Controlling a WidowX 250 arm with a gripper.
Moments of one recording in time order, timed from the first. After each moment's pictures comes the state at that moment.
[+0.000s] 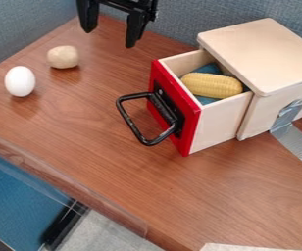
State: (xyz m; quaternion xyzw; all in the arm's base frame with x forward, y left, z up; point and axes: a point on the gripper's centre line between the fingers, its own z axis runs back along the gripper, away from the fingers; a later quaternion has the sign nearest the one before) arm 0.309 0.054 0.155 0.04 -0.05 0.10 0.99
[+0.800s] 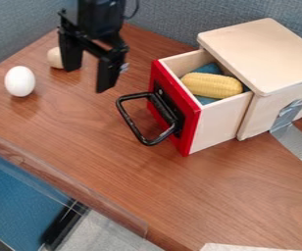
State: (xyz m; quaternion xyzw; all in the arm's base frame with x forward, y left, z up) arm 0.273 0.063 0.107 0.04 -0.01 -0.07 1.00
